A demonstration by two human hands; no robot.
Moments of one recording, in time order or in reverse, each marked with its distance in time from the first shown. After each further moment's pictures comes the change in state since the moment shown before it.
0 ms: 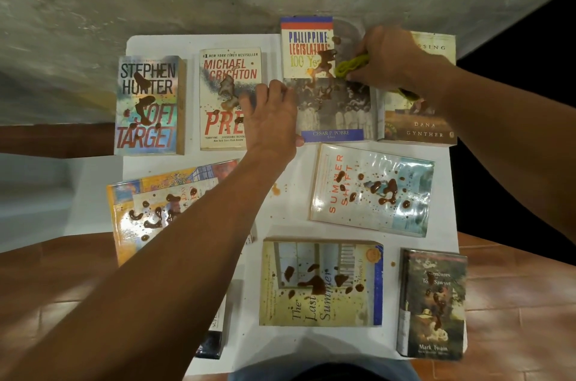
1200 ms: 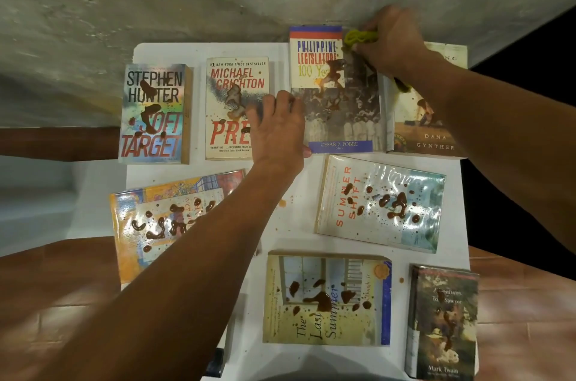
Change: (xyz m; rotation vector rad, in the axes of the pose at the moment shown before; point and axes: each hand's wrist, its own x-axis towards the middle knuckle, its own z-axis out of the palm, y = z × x) left_hand -0.003 0.000 -0.004 -0.021 -0.020 -0.007; right_hand 0.036 -0.003 -0.001 0.236 0.181 0.118
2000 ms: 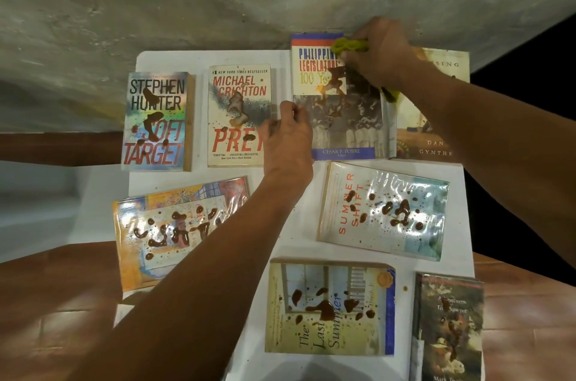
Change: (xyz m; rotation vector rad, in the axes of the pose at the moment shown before) left_hand -0.004 0.014 -0.001 -0.166 -0.067 -0.068; right_hand 0.000 -0.008 0.011 0.091 -0.003 -0.032
